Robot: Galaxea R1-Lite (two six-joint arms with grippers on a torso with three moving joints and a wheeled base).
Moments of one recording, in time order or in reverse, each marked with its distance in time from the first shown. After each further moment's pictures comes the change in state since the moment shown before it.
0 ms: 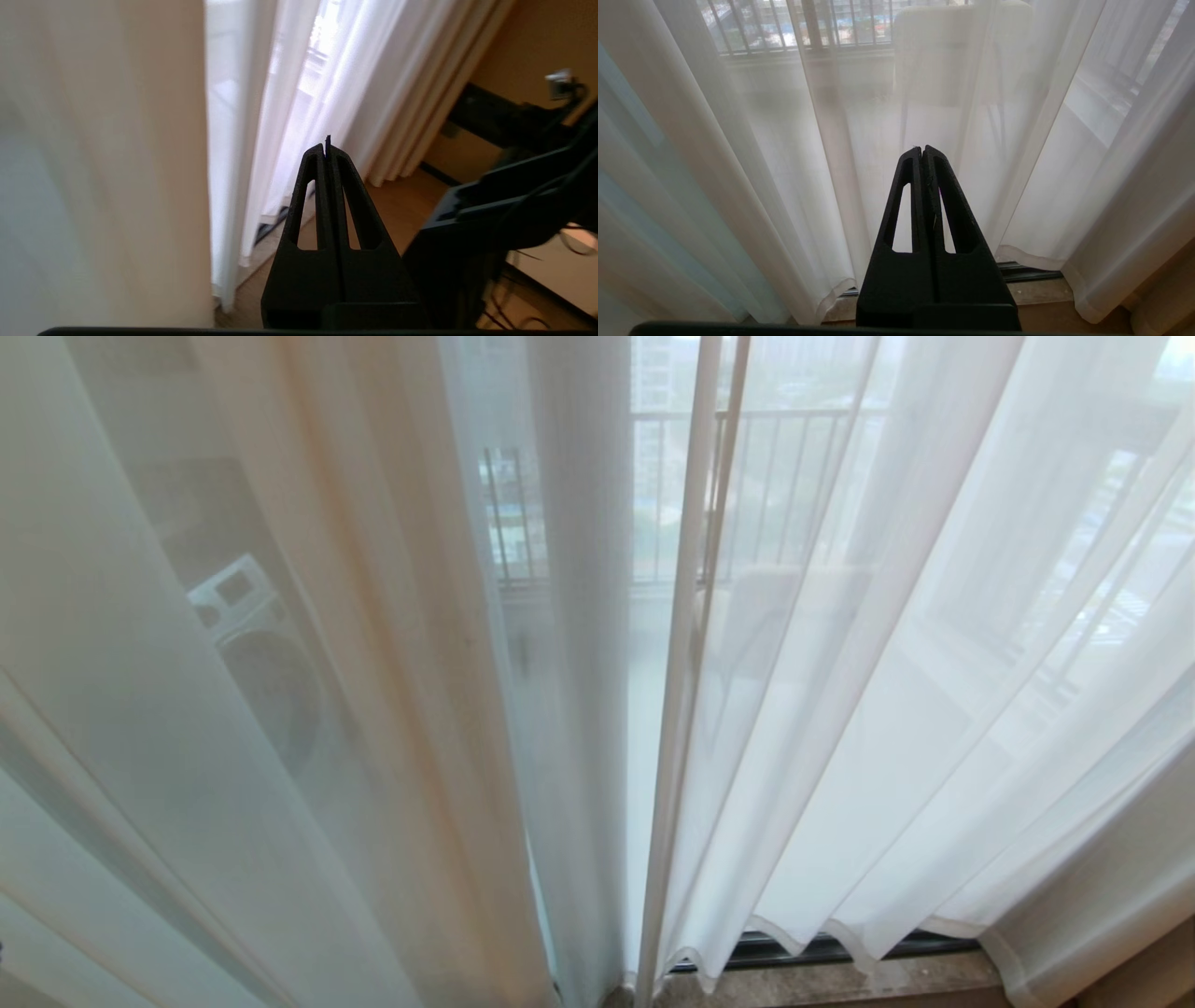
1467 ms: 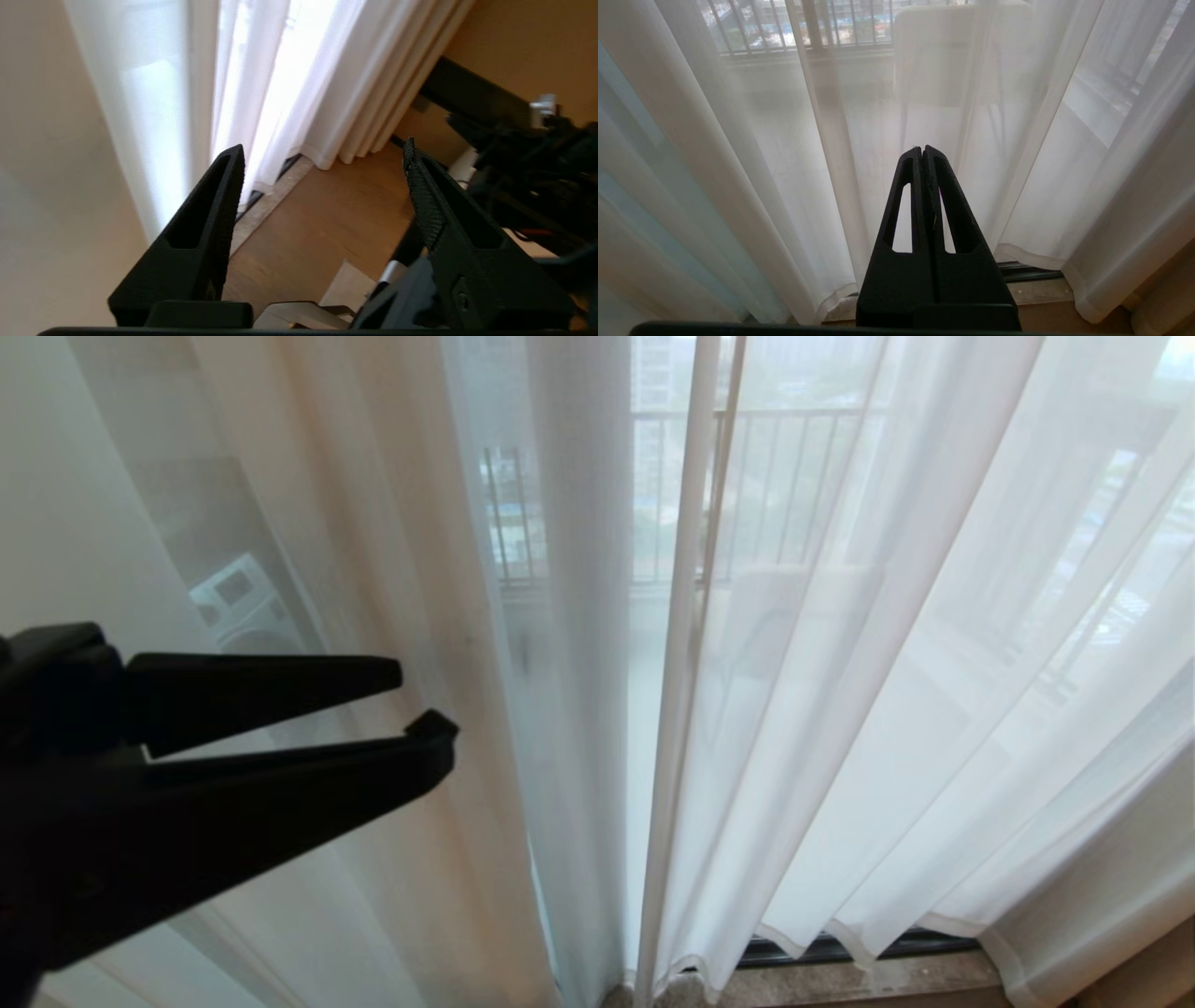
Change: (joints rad) left arm -0.884 0.491 -0.314 -0.075 0.768 -0.063; right arm 0.000 0.000 0.000 0.000 0.000 0.000
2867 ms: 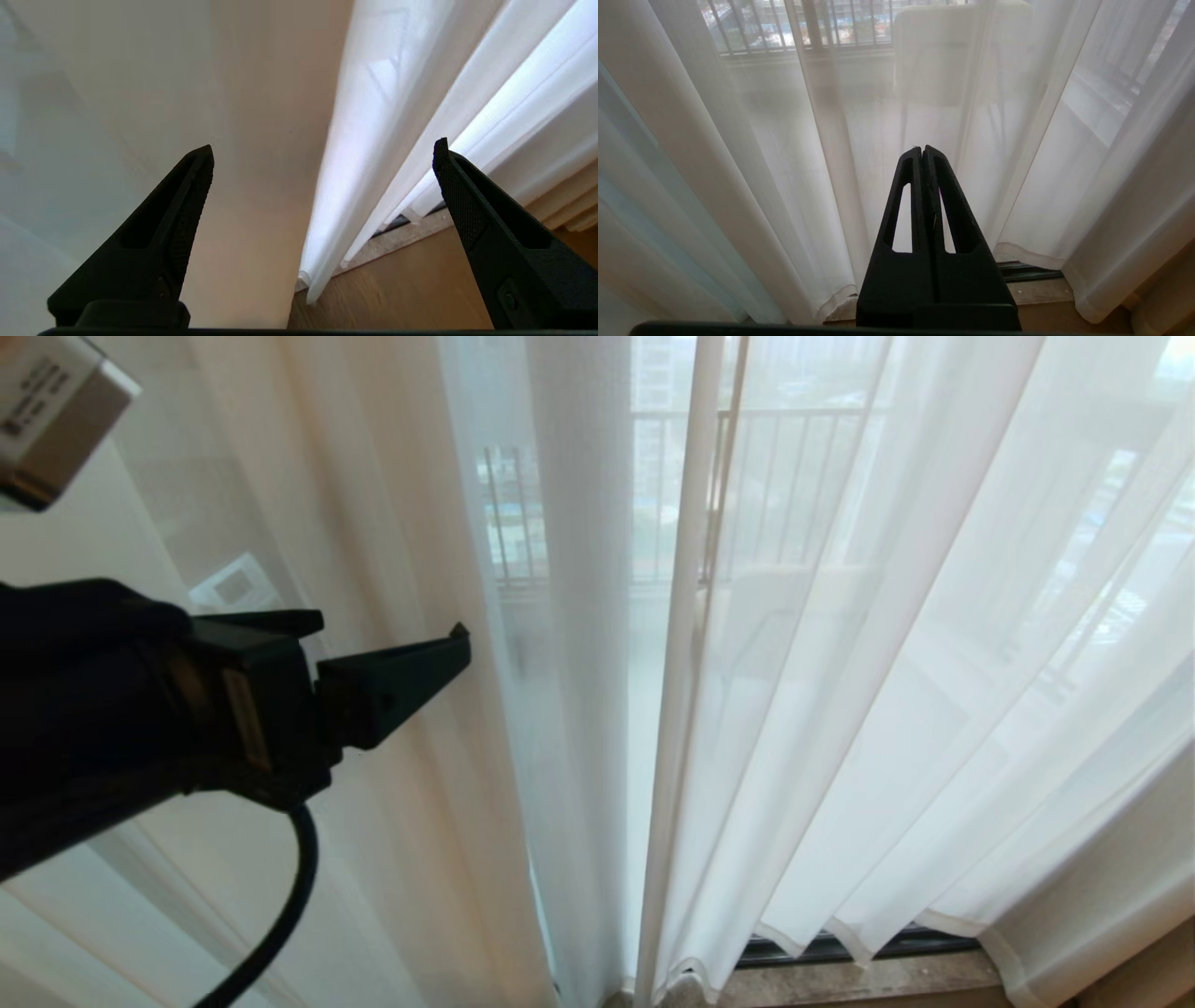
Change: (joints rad) left arm -0.013 0.124 -0.016 -0.034 0.607 0.015; right arm 0.000 0.000 0.000 0.000 0.000 0.001
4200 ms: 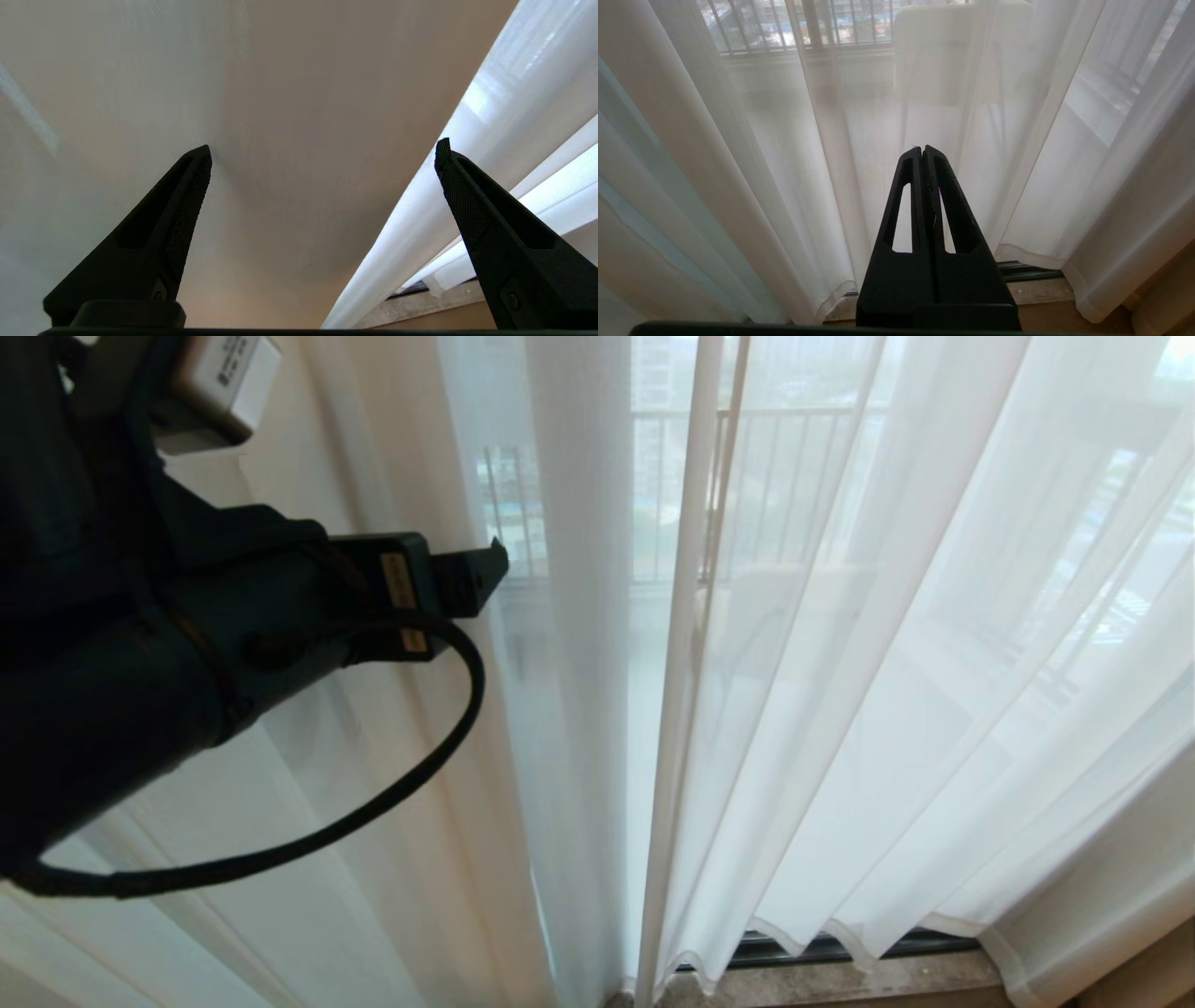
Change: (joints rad) left arm 0.124 0.175 -0.044 -0.242 0.051 0.004; right arm 0.000 0.000 0.000 0.000 0.000 0.000
